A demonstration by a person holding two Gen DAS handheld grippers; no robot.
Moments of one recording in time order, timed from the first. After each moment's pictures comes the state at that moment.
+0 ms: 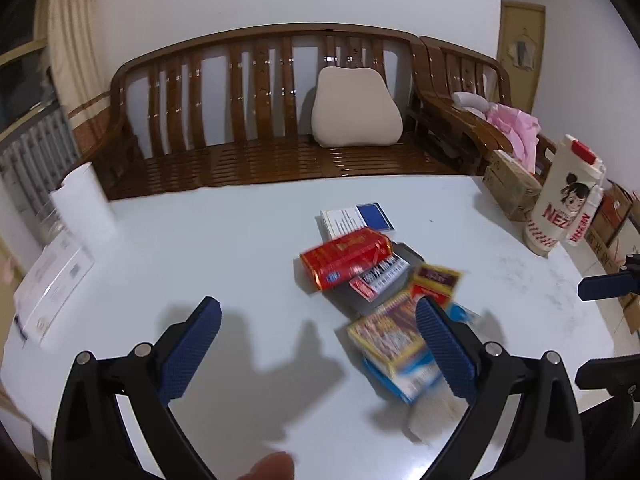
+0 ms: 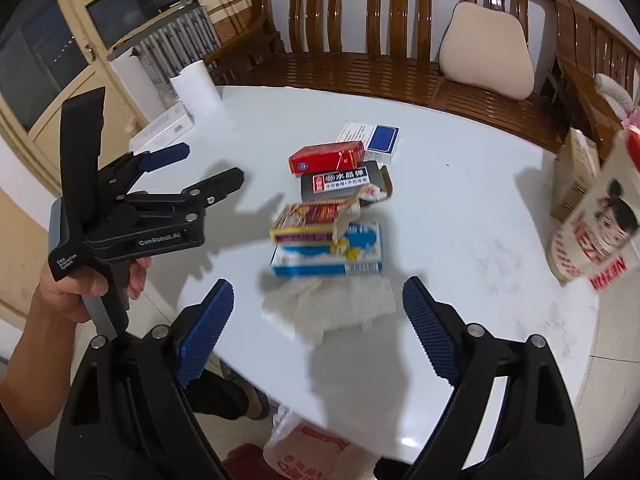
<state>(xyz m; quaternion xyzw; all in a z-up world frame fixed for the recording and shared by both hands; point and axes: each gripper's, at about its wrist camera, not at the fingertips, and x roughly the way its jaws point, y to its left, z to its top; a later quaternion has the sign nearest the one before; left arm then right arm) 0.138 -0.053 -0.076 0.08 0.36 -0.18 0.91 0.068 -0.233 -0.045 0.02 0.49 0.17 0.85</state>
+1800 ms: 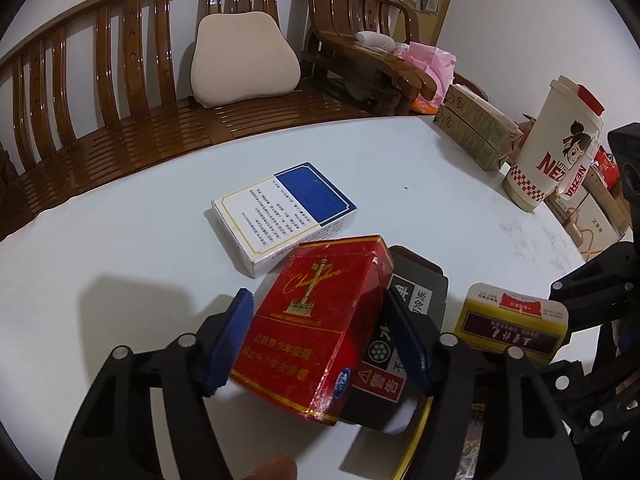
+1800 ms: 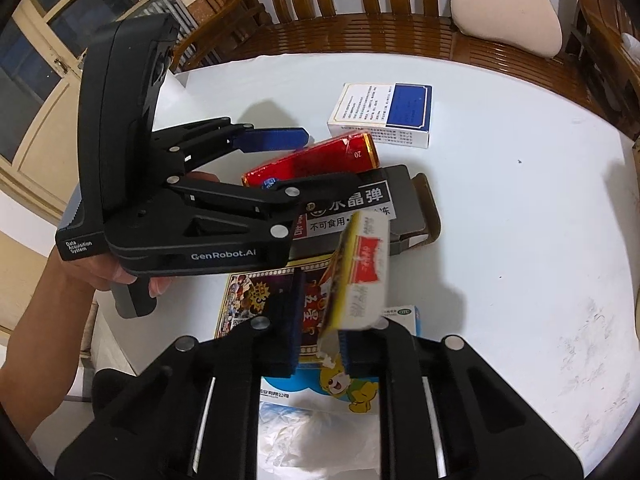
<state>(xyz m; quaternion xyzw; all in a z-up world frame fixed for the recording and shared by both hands) 0.265 -0.105 -0.163 0.11 0.43 -0.38 0.81 0.177 -0.204 -0.138 0.06 0.54 0.17 0.82</state>
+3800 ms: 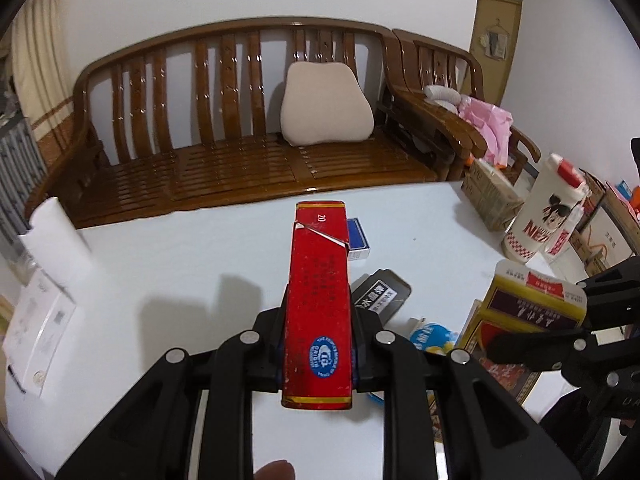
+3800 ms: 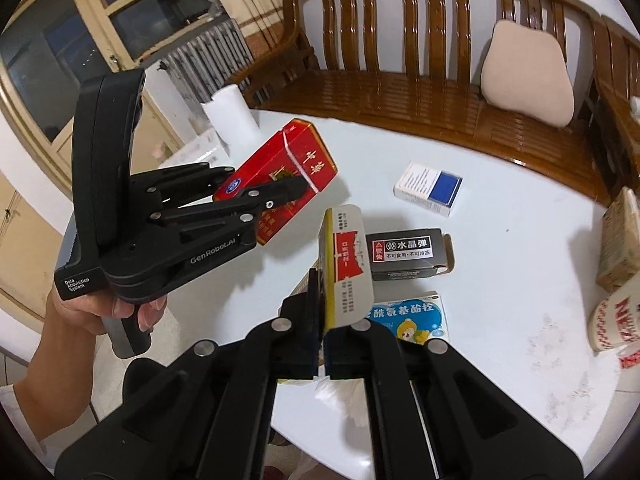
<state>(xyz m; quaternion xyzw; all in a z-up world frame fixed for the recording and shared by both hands) 0.172 -0.047 -0.029 0.07 0.39 -0.24 0.89 0.104 -0.181 -0.019 0.03 0.46 0.22 0.86</state>
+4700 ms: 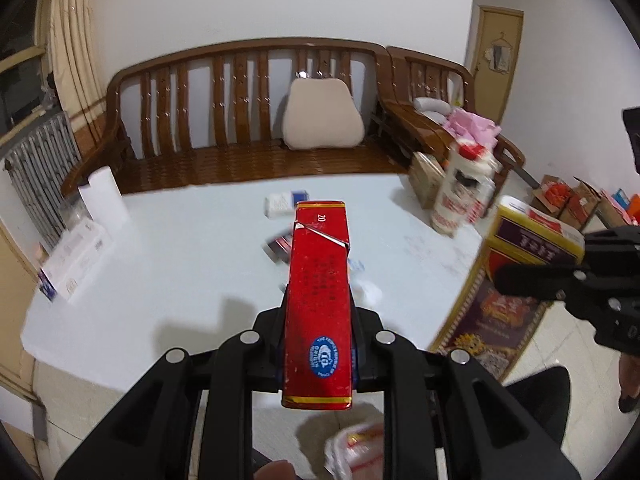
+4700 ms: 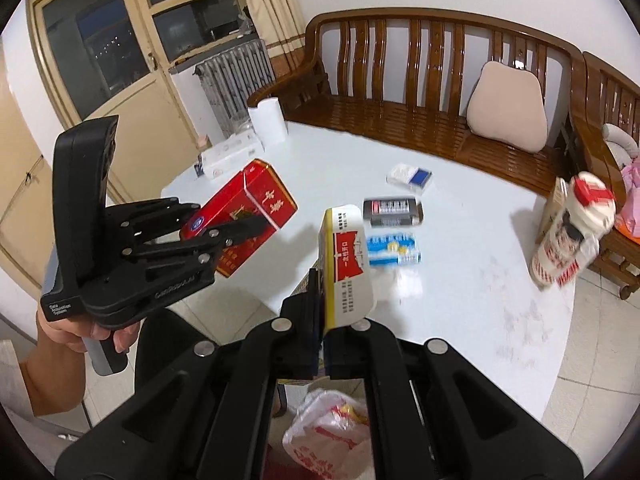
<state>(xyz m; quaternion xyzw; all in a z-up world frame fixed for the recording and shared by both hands) -0.034 -0.075 0.022 0.05 0.38 -0.21 0.90 -0.063 -0.225 0.045 0.00 0.41 0.23 0.88</state>
